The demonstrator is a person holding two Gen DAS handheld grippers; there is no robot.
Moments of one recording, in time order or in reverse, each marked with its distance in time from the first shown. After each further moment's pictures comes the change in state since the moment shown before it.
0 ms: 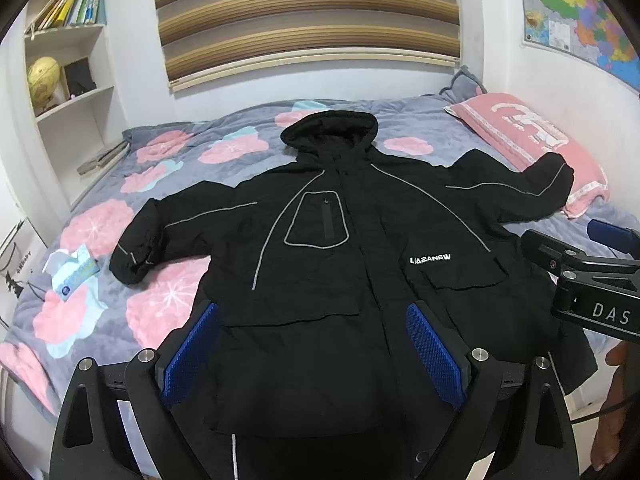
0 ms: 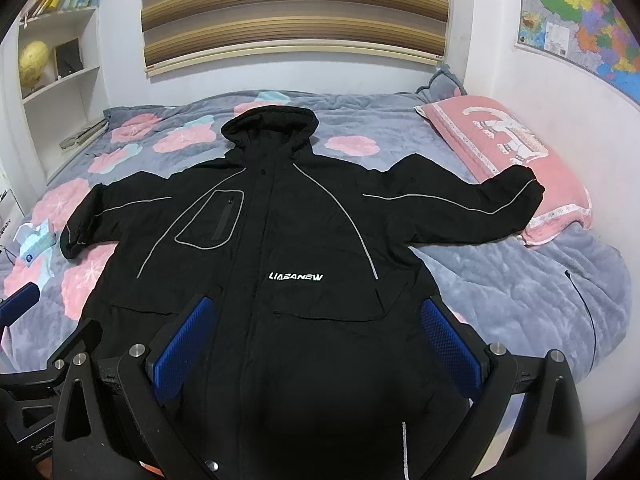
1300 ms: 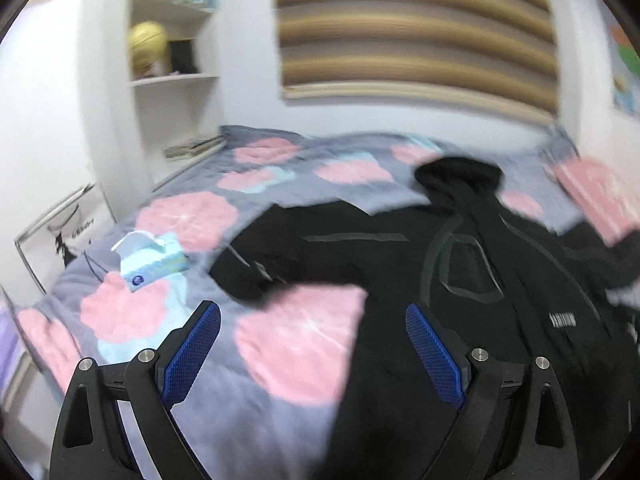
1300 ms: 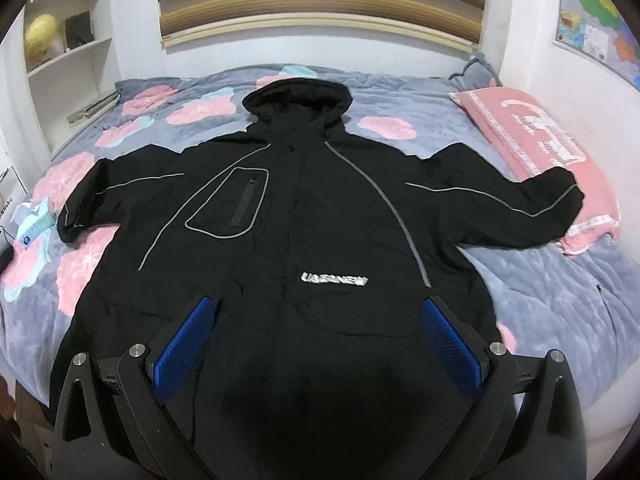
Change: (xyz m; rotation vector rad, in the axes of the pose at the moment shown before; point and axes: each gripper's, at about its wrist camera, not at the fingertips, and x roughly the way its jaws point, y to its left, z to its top) left arm 0.035 0.189 -0.010 -0.236 -0.144 0.214; right arm 0.075 0.044 0.012 -0.057 0.082 0.060
